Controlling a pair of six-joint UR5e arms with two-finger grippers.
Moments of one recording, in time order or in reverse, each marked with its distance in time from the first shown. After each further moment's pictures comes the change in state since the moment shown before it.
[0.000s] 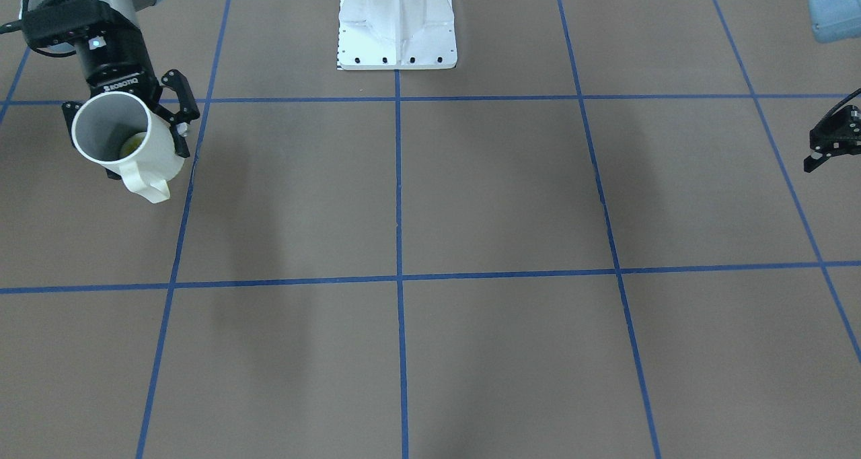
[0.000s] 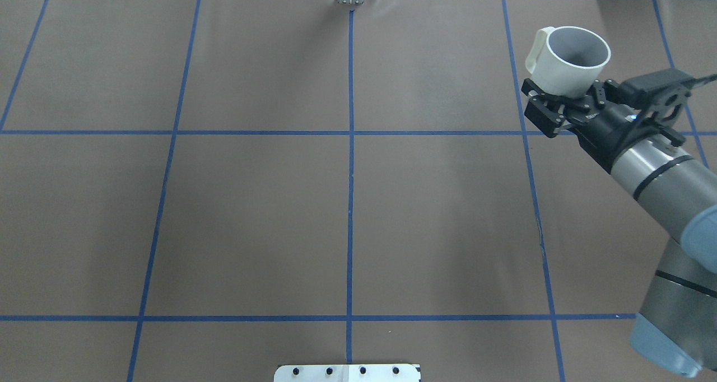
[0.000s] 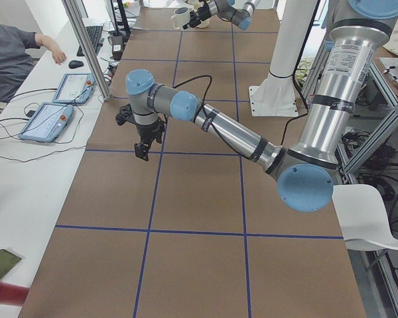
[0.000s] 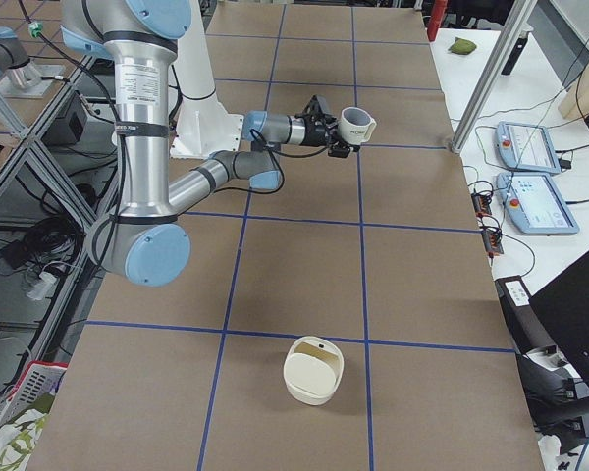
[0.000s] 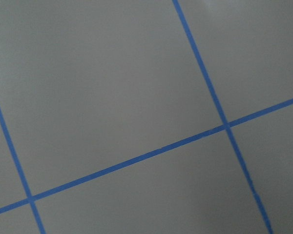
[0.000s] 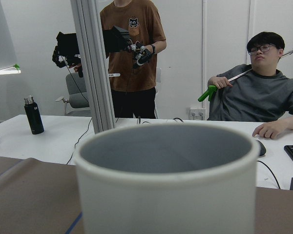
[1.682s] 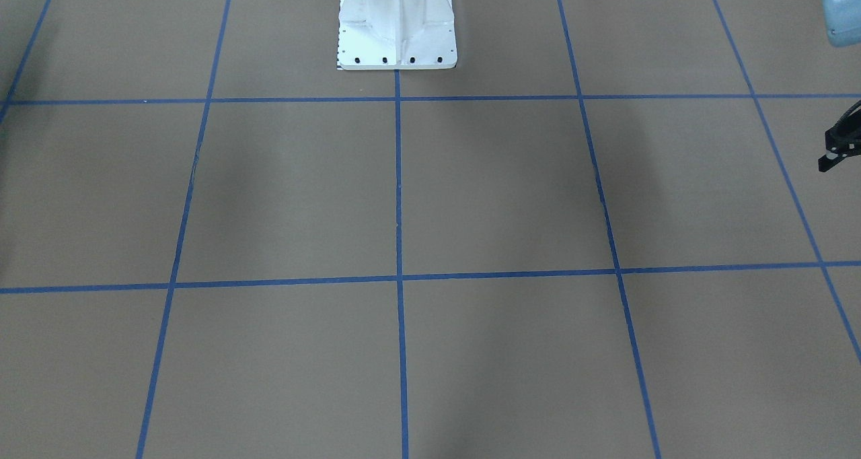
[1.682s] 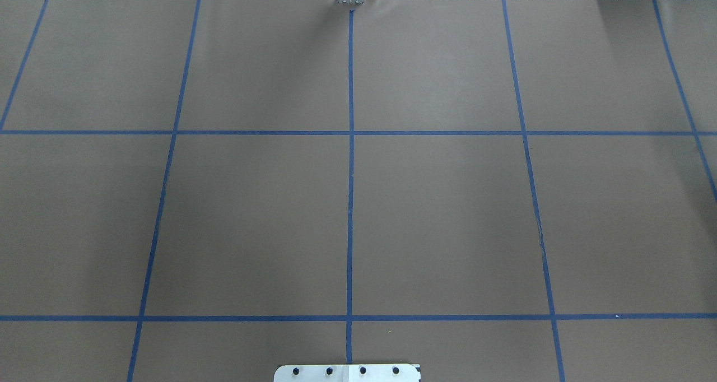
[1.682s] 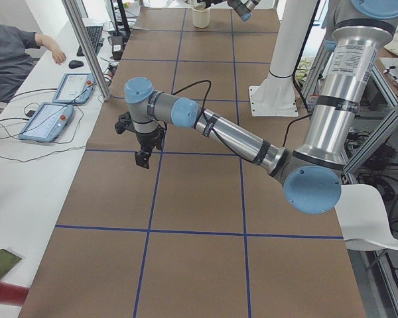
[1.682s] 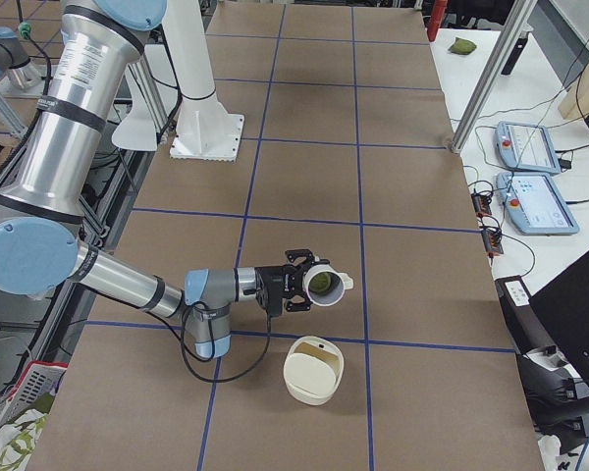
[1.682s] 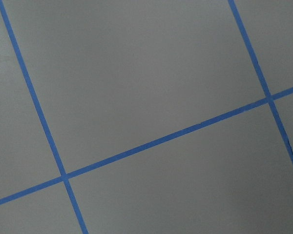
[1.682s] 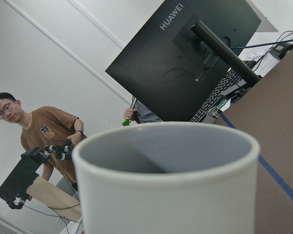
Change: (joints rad) left arm -0.019 0.020 0.017 -0.007 -0.005 -0.003; right arm 0.334 -0.272 -0.735 1.046 0.188 0.808
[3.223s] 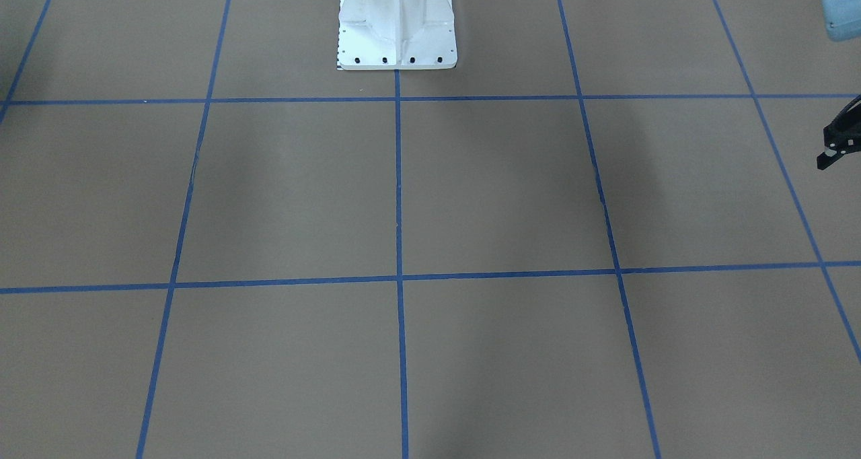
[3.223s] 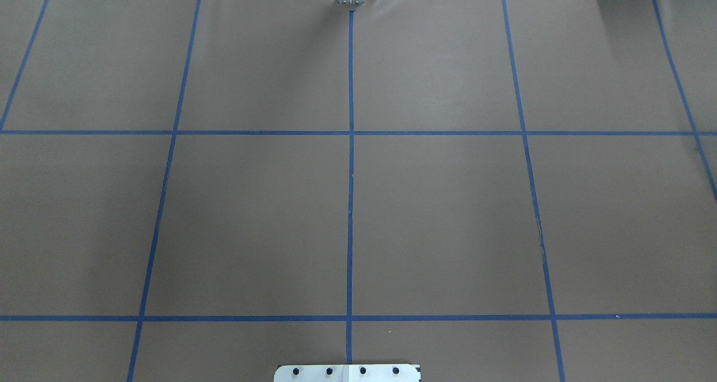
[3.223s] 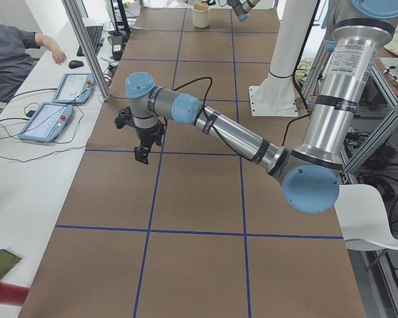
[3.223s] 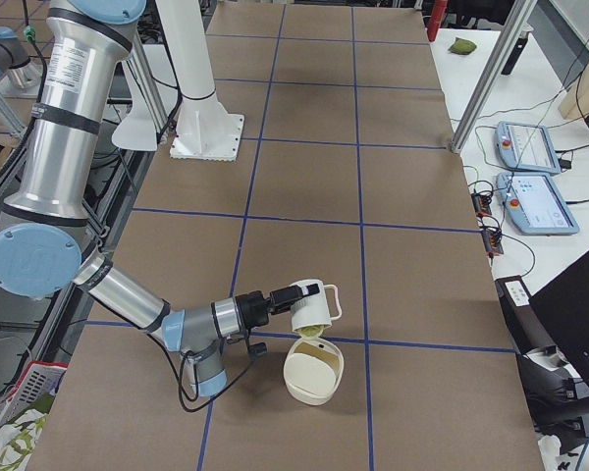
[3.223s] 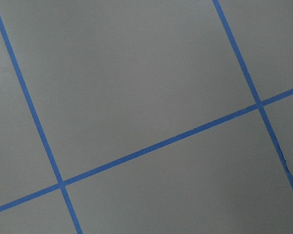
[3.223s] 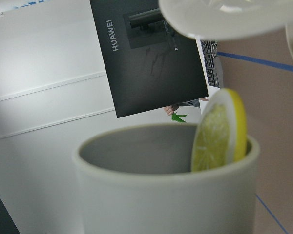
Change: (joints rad) left arm 0.000 -0.008 -0.020 0.002 -0.002 -0.001; right arm 0.119 0.100 -0.261 0.385 0.059 0.836
